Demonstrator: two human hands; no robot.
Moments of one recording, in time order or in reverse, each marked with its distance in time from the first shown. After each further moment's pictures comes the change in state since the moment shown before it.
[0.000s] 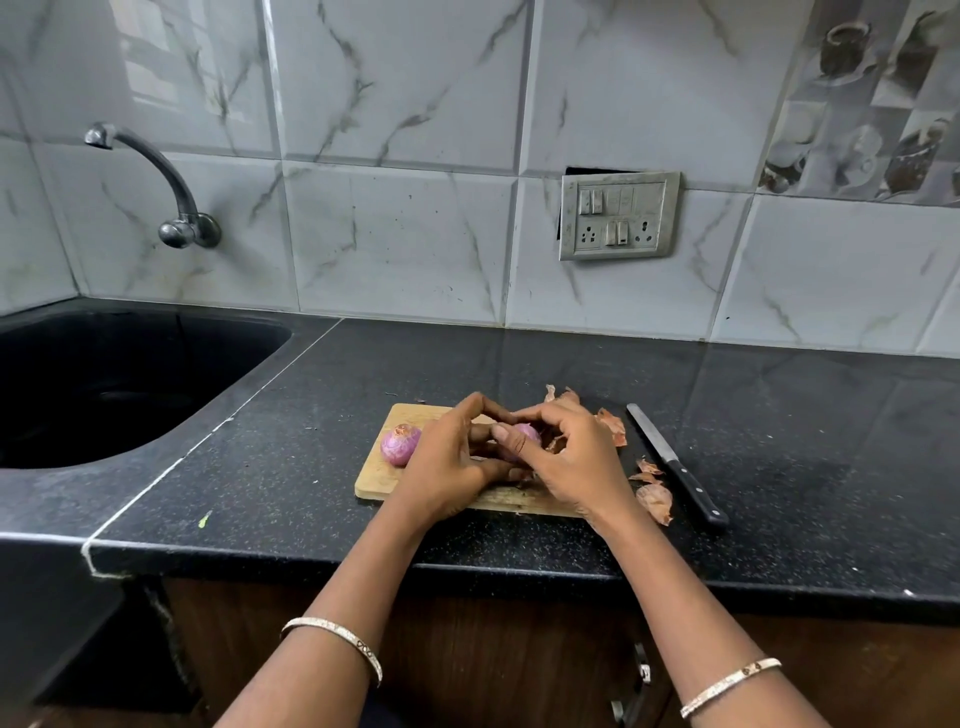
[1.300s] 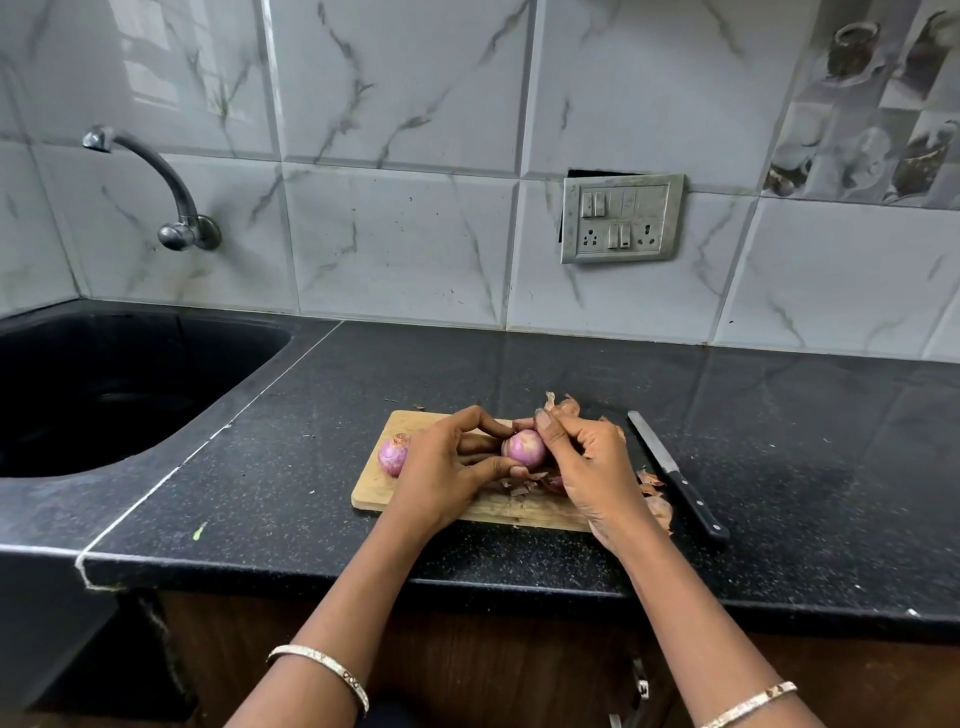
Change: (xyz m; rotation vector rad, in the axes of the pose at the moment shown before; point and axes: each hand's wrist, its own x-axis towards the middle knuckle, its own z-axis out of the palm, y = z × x) left_hand -0.003 0.010 0.002 -0.165 0.076 -0.026; right_hand -0.001 0.002 -0.005 0.368 0.042 0.137
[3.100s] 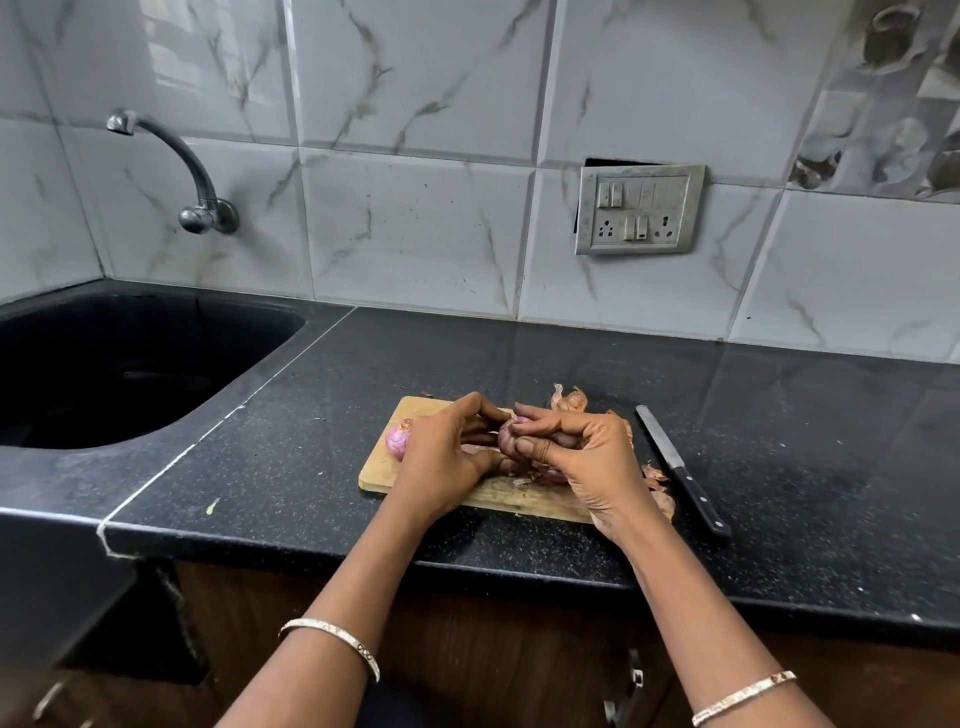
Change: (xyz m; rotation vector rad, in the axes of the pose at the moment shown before) left_hand 0.006 -0.013 -0.005 0.267 0.074 0.046; right_hand 0.001 0.004 -0.003 0.277 -0.140 0.011
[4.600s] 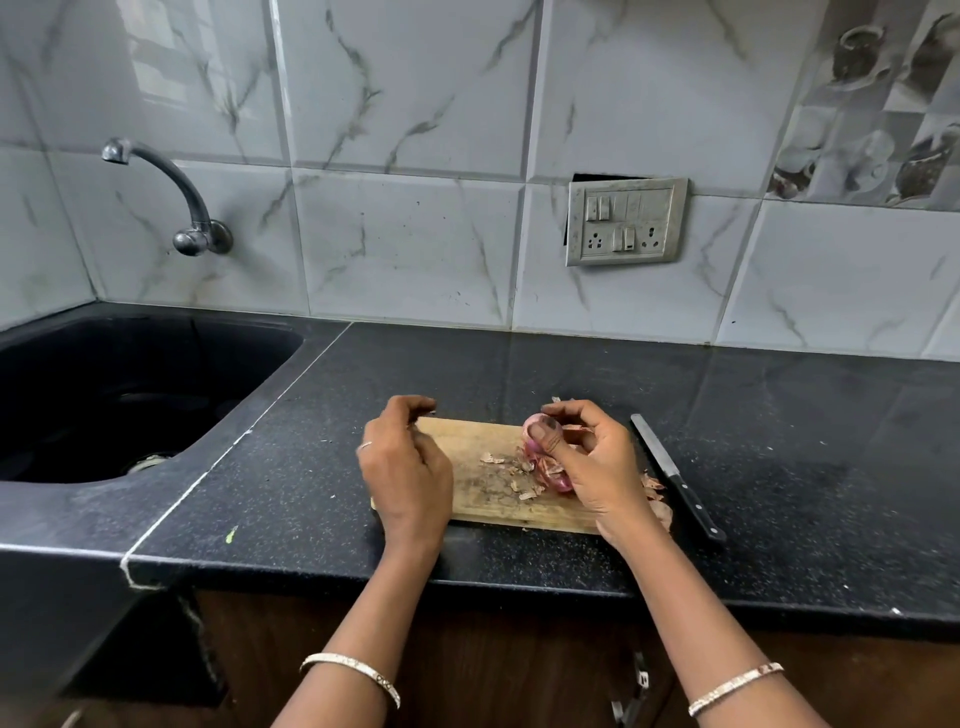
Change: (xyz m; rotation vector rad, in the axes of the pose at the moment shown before) left_hand -0.015 0.016 -0.010 0.299 0.757 0.072; right_hand 0.008 -0.001 0.001 -0.138 0.223 0.010
